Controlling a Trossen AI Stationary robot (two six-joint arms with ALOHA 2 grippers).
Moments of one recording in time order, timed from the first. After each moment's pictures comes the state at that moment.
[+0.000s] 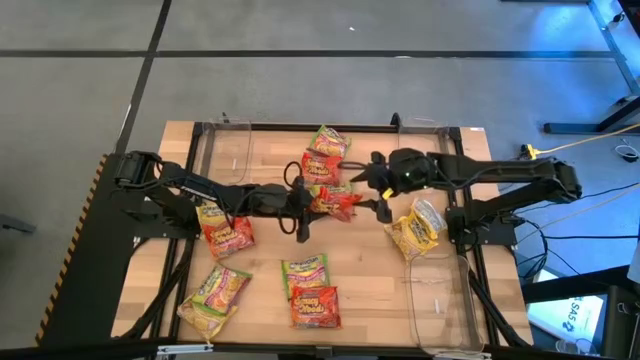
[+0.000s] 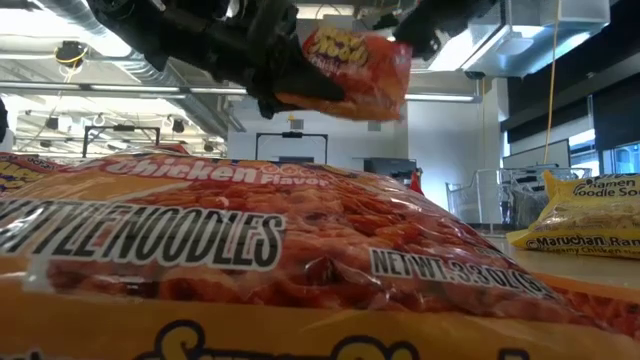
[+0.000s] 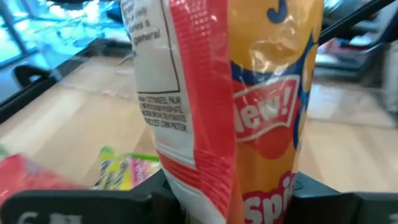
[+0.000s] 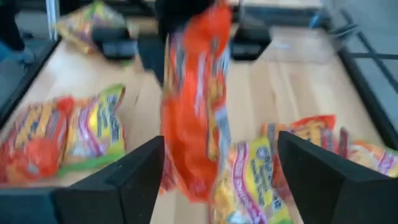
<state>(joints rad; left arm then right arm) -0.05 1.54 0.74 0.51 -0.19 -0.12 -0.07 1.23 1.04 -0.36 -0.10 -0.09</state>
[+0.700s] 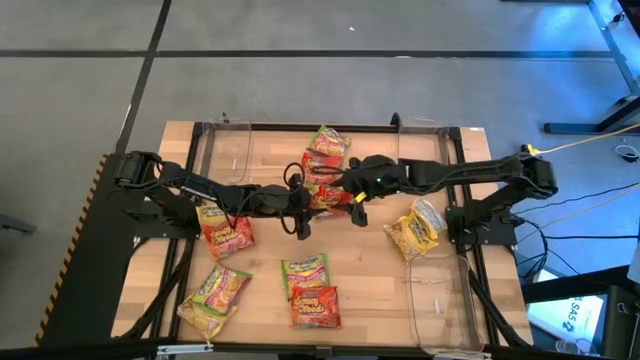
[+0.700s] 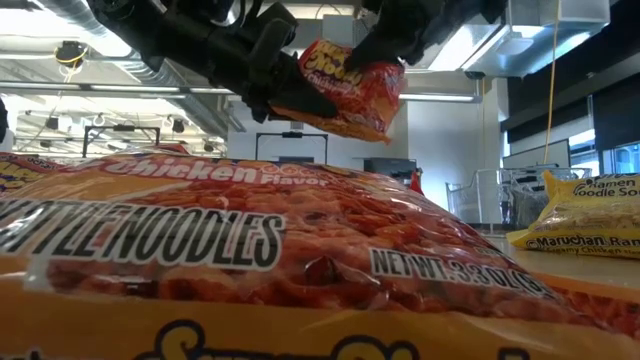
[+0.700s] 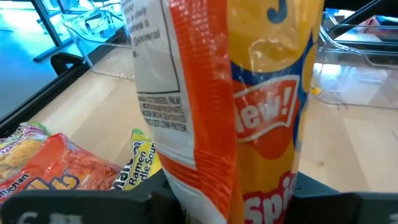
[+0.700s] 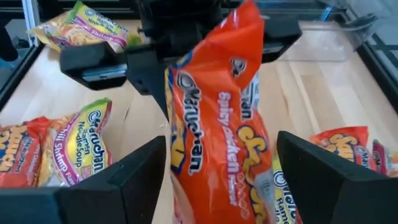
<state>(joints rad) -0.05 1.54 0.74 0.46 -0.27 -0.09 -0.07 1.46 1.06 -0.17 -0.10 -0.05</state>
